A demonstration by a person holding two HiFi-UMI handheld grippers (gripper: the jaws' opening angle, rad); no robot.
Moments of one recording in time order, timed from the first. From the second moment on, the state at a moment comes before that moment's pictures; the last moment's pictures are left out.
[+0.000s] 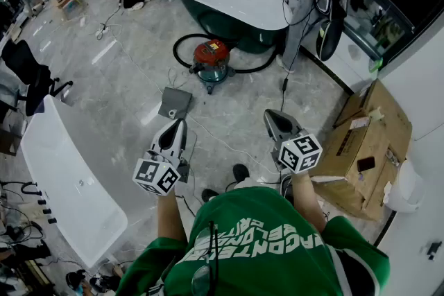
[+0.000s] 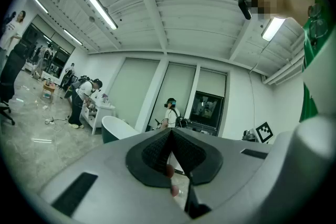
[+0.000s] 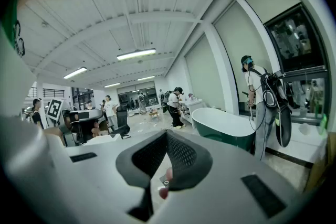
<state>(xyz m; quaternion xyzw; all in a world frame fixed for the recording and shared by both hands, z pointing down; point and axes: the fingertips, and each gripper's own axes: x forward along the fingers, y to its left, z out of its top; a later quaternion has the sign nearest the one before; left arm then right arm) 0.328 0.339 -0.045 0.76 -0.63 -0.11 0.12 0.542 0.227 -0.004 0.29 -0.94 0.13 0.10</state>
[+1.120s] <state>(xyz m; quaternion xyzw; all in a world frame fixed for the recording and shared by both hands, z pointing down) 0.198 0.462 0.018 0.70 -0.70 -0.08 0.15 0.423 0.310 0.059 0.23 -0.95 0.16 0.15</state>
